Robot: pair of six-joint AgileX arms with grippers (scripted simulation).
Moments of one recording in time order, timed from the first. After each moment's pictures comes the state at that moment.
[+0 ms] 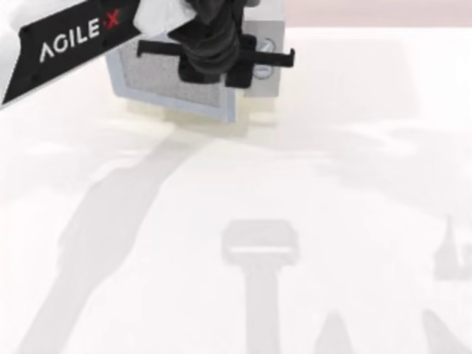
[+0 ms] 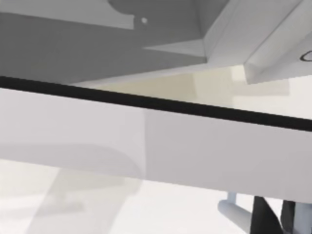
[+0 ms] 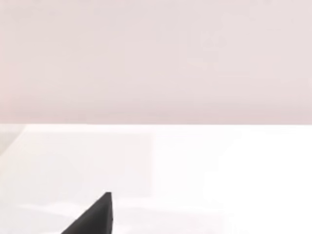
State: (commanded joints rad) left arm -0.58 2.09 1.87 -0.84 -0.20 -0.35; right arm 0.00 0.00 0.00 0.00 0.00 0.00
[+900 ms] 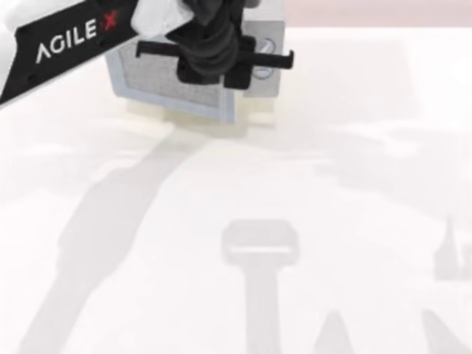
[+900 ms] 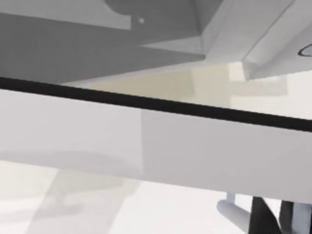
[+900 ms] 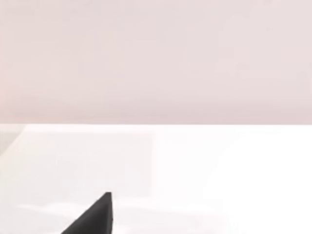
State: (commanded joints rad) left arm -0.58 2.09 1.85 -0.84 -0.18 -0.34; right arm 0.00 0.00 0.00 0.00 0.00 0.00
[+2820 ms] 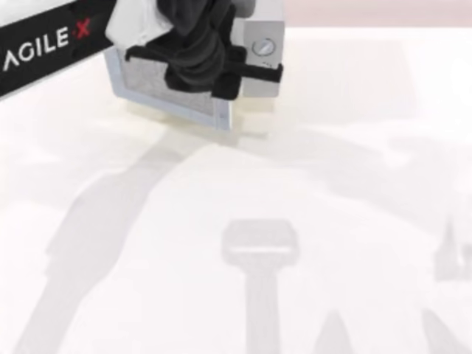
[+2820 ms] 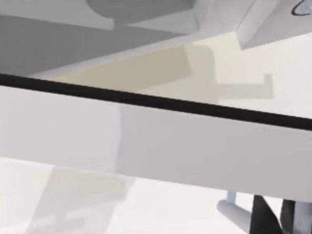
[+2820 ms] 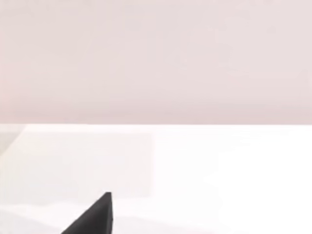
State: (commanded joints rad) left arm -0.57 2.00 1.72 -0.78 -0.13 -0.24; right arm 0.00 0.00 0.00 0.00 0.00 0.00
